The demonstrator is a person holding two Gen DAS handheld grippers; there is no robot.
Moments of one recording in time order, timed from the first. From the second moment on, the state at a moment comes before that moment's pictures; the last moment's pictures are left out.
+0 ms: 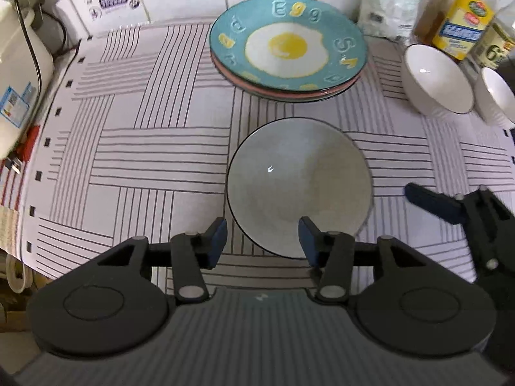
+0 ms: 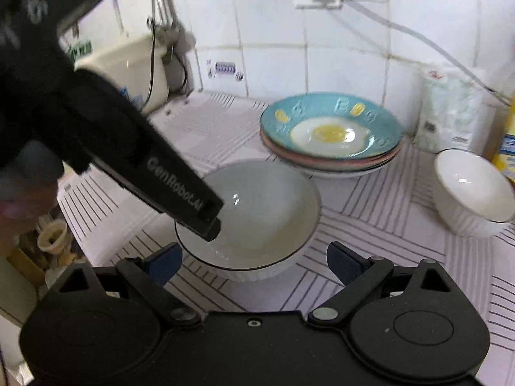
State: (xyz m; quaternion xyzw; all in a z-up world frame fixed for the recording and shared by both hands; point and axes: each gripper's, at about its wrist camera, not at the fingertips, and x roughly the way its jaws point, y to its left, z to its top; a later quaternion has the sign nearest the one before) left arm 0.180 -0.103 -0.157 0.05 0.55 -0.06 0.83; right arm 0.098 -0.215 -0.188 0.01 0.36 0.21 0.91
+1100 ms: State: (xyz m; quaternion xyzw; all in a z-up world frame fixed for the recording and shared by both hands) left arm 0.172 -0.213 -0.090 0.00 0.47 -0.11 0.87; right arm 0.073 -0.416 -0.119 0.20 0.31 0.05 0.93
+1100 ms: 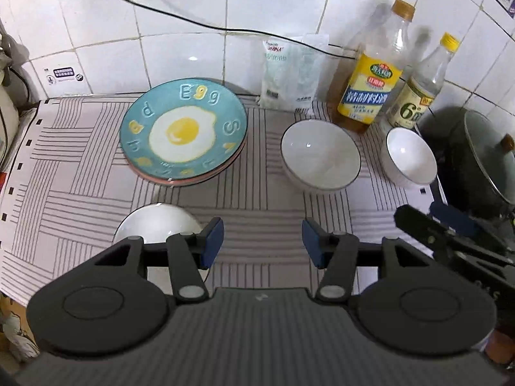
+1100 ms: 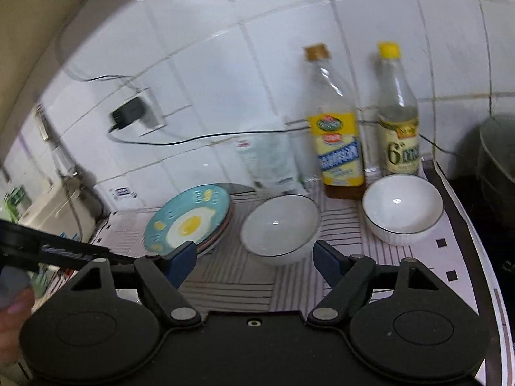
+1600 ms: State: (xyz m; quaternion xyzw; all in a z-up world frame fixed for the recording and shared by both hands) left arm 0.222 -0.250 -0.138 -0.05 0.49 -0.08 0.87; right arm 0.140 -0.451 -0.181 0.24 0.36 0.06 0.90
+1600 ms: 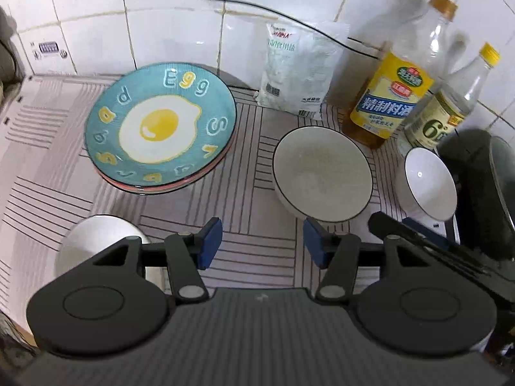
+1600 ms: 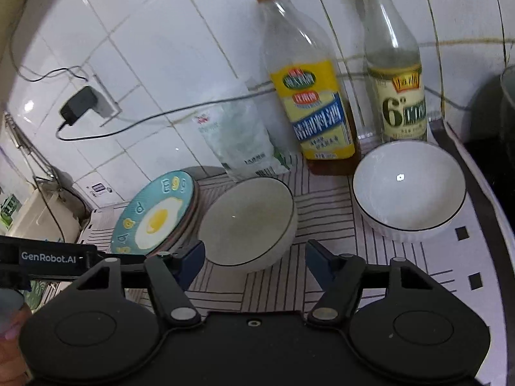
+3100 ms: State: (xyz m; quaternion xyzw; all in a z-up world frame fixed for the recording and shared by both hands) left arm 0.249 -0.283 -0.163 0.01 0.50 -0.11 0.86; right arm 0.196 -0.447 -0.214 0.28 0.43 0.02 0.86
